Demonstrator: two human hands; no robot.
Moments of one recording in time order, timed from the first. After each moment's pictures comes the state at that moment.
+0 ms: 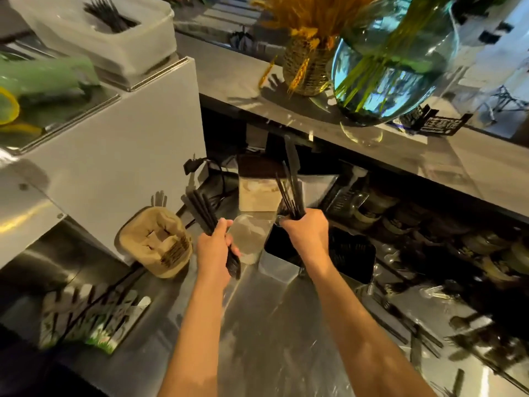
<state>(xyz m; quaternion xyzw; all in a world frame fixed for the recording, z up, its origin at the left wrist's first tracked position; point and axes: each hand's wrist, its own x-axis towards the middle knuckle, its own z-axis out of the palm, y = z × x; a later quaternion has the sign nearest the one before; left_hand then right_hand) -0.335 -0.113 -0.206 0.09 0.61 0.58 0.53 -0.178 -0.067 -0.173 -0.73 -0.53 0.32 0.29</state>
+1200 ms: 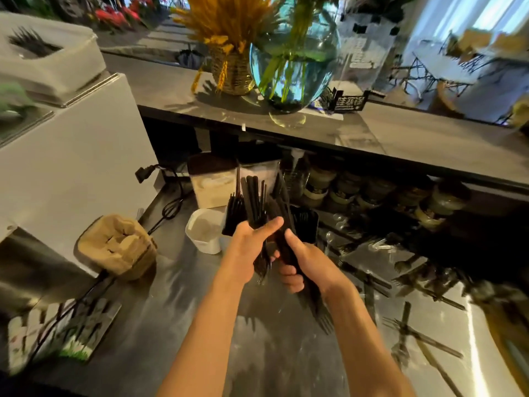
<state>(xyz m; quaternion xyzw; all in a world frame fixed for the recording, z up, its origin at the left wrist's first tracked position) -0.212 -0.171 -0.152 0.35 0.48 0.44 0.67 -0.070 -0.208 -0.149 -0.47 -0.36 0.74 0.32</state>
